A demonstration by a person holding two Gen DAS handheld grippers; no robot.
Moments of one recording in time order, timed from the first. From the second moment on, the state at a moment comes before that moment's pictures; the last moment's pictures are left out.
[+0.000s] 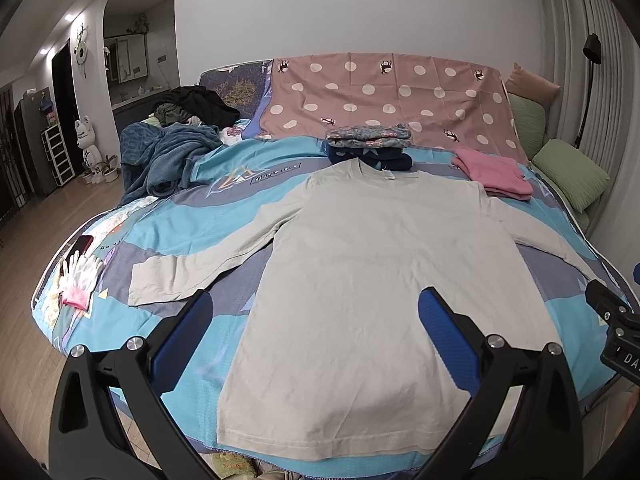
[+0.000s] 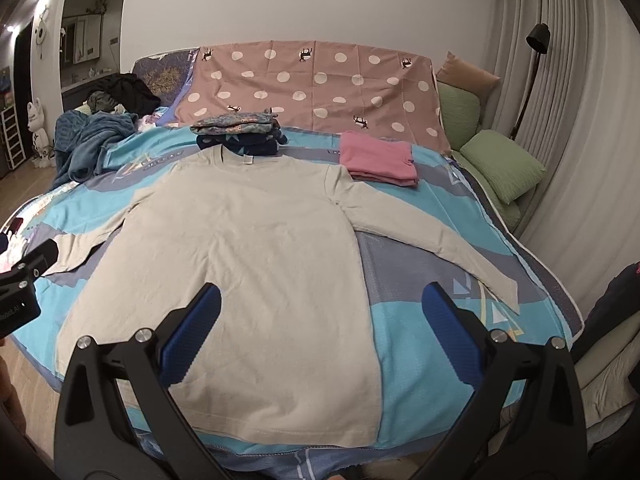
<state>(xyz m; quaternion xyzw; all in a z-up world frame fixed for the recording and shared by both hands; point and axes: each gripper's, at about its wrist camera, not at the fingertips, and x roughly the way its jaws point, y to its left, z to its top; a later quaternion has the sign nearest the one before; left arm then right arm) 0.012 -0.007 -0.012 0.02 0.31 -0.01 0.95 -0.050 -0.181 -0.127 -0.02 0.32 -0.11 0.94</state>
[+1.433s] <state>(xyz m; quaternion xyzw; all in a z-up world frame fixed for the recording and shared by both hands) 0.086 -0.114 -0.003 0.09 0.33 -0.14 0.93 -0.051 -0.513 -0.151 0.35 0.27 -0.20 0.87</state>
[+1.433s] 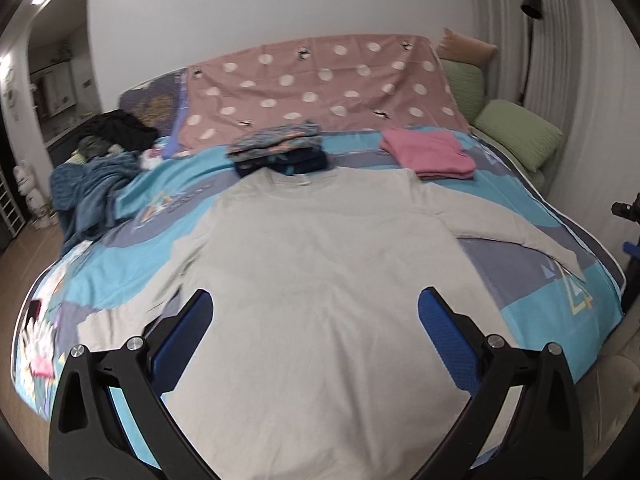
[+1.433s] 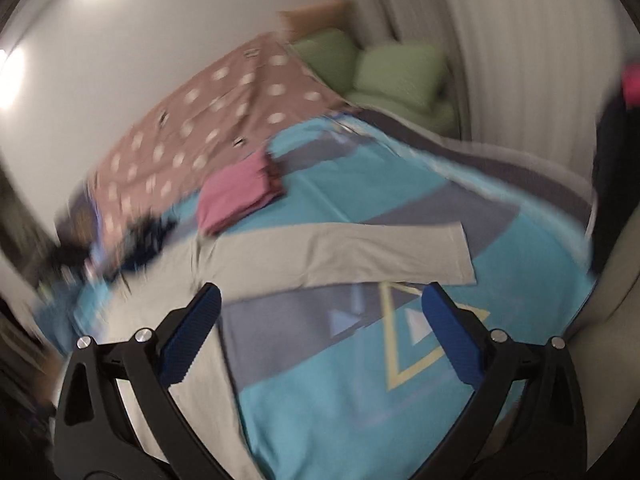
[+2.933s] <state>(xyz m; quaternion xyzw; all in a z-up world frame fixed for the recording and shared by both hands) 0.247 -0.551 -0.138 -0.06 0.67 -0.53 0.51 0.050 -0.520 -0.258 0.03 0.35 -0.27 0.90</state>
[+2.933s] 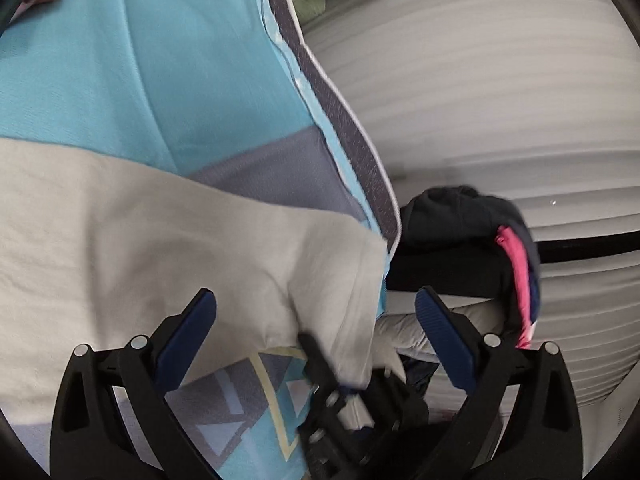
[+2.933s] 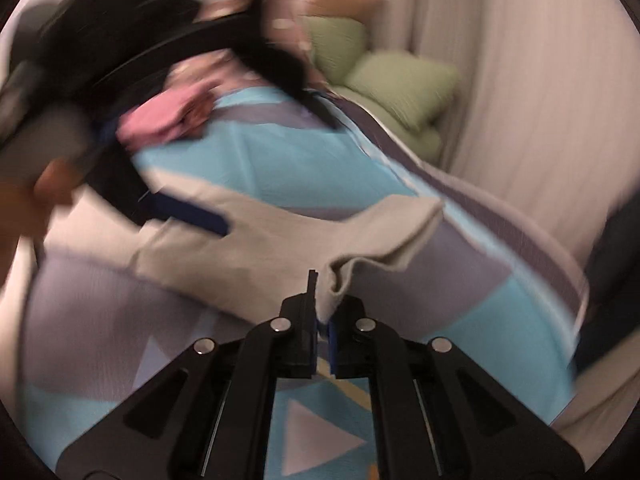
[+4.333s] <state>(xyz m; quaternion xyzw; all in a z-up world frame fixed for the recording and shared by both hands) 0.329 -0.287 0.036 -0.18 0.44 -0.54 0.70 0.134 -0.250 -0.114 -0.27 0.17 -0.13 0.94</state>
